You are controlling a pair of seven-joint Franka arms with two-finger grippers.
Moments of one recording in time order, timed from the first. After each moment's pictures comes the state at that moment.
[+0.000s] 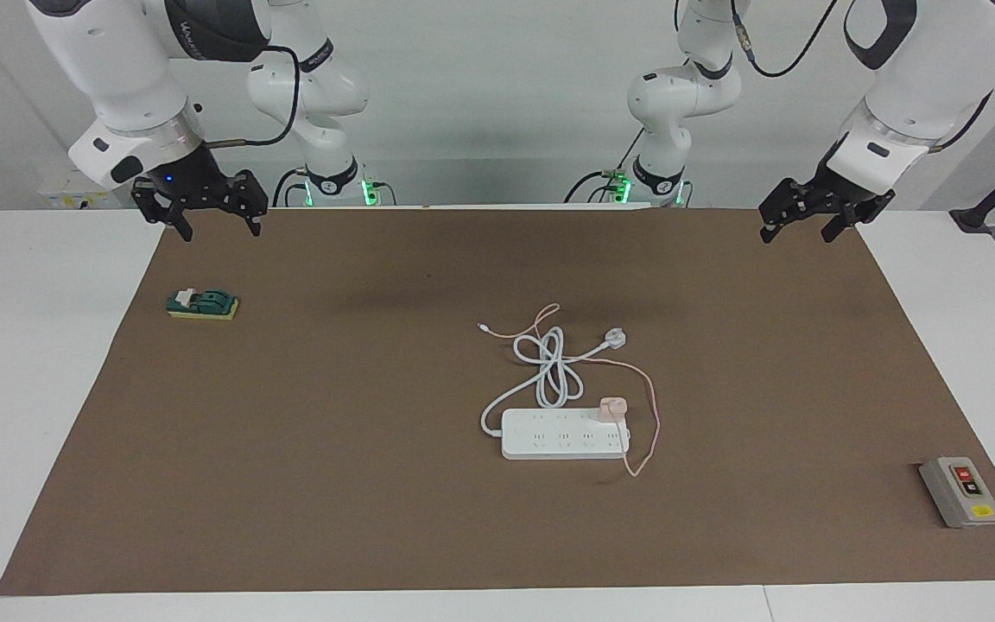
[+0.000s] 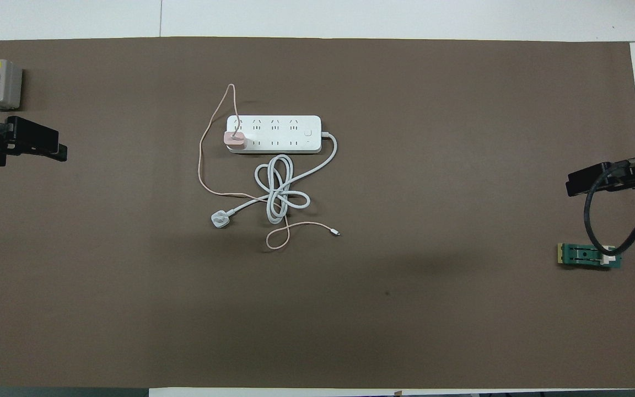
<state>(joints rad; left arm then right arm) 0.12 0.07 -0.23 -1.46 0.00 1.45 -0.06 -0.02 -0.05 0.02 -1.67 -0.02 1.55 -0.09</state>
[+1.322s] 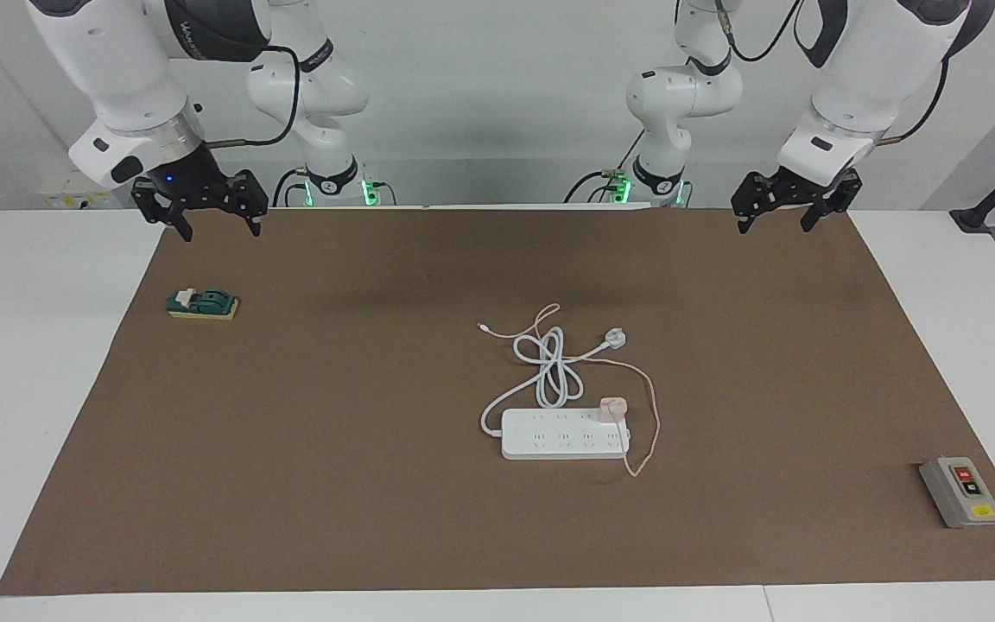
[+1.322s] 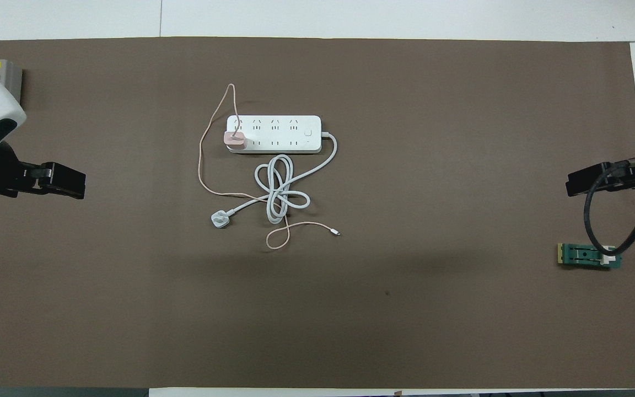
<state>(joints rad) 0.04 -0.04 -0.19 -1.63 0.03 1.51 -0.06 -0.02 -0.05 0.02 -1.67 -0.02 1.55 -0.09</state>
